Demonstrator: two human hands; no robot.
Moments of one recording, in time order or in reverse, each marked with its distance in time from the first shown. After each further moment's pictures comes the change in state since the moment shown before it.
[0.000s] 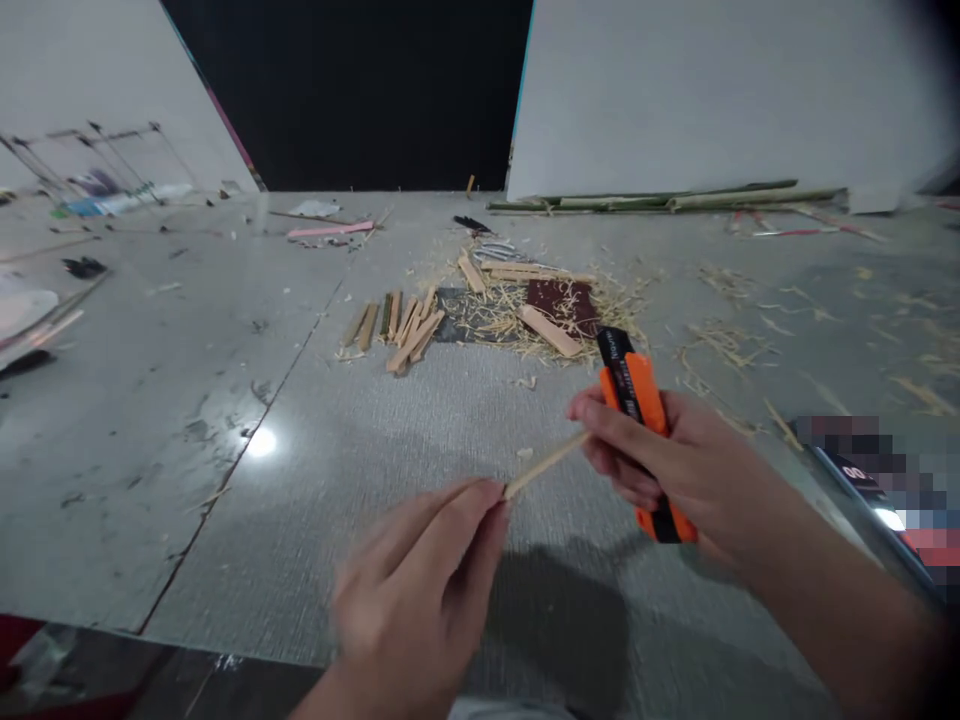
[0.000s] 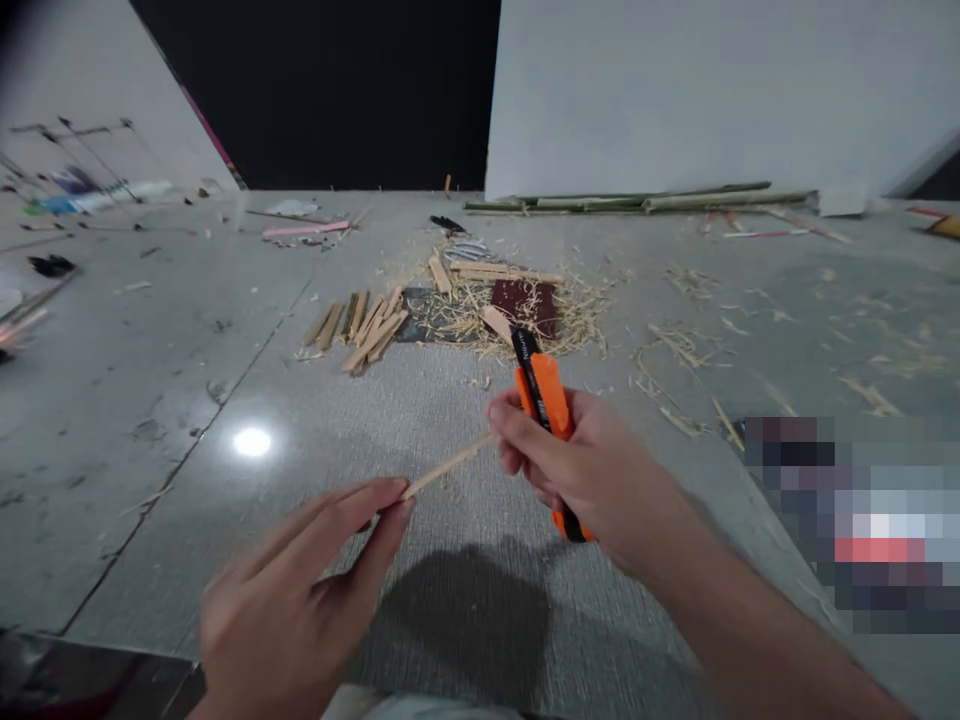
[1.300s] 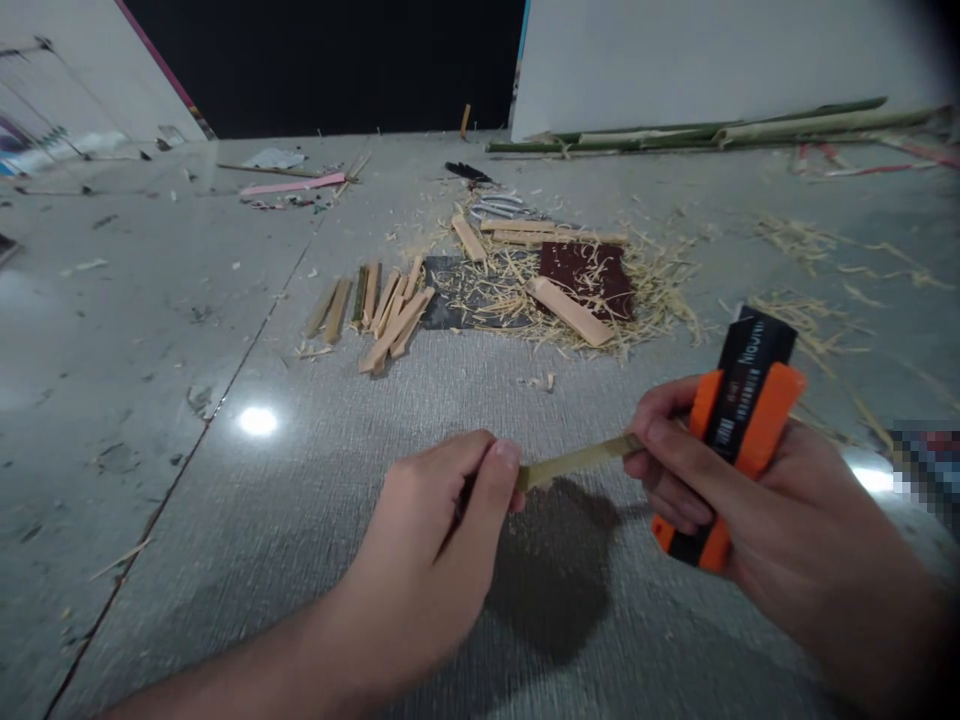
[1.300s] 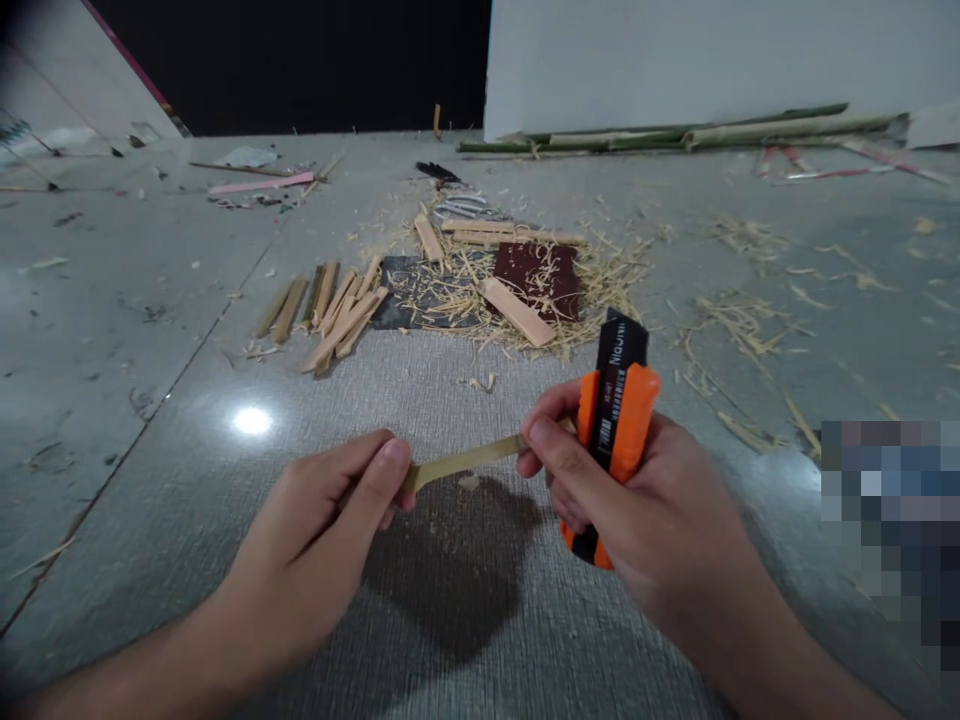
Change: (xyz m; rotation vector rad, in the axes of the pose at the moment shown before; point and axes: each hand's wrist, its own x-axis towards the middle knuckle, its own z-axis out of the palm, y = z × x) left_hand 0.058 -0.034 0.045 -0.480 -0.623 -0.560; right_hand 0.026 0.032 -0.003 0.168 0.223 -0.004
